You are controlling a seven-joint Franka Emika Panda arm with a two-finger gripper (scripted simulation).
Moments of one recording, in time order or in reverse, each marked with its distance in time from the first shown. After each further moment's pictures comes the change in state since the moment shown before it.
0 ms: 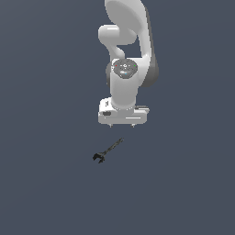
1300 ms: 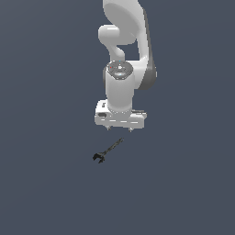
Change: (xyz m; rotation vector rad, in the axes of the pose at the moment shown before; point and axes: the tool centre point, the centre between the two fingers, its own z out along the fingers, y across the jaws) arm 0.018 0.011 0.000 0.010 0.035 0.116
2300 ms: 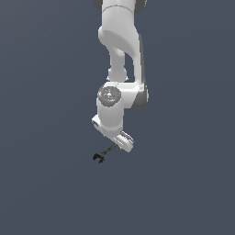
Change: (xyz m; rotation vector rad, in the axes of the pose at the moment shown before) arm 0.030 0.027 0.065 0.000 -0.008 0.573
